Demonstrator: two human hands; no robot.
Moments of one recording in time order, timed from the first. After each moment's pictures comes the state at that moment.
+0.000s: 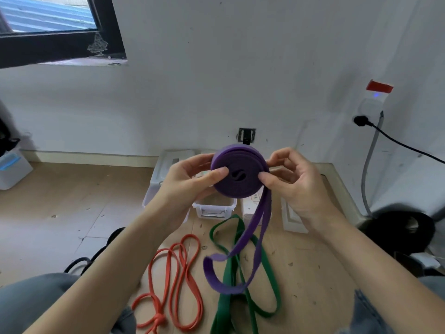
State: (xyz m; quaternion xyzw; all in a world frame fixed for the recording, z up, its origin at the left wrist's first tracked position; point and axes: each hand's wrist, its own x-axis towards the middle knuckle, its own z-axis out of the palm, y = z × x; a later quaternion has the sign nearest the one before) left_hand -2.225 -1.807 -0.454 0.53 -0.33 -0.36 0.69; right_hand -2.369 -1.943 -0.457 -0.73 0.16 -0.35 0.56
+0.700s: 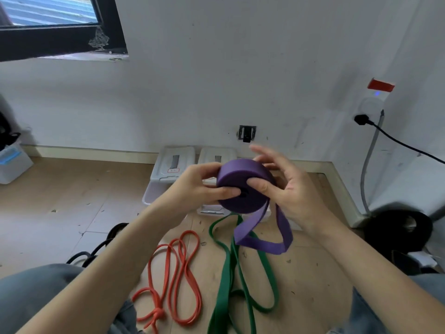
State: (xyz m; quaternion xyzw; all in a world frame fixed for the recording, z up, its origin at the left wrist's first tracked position) left_hand -2.223 -1.809 -0.463 0.61 -0.44 -0.36 0.54; right_hand -2.373 -1.932 -0.457 -0.82 0.12 -0.29 0.49
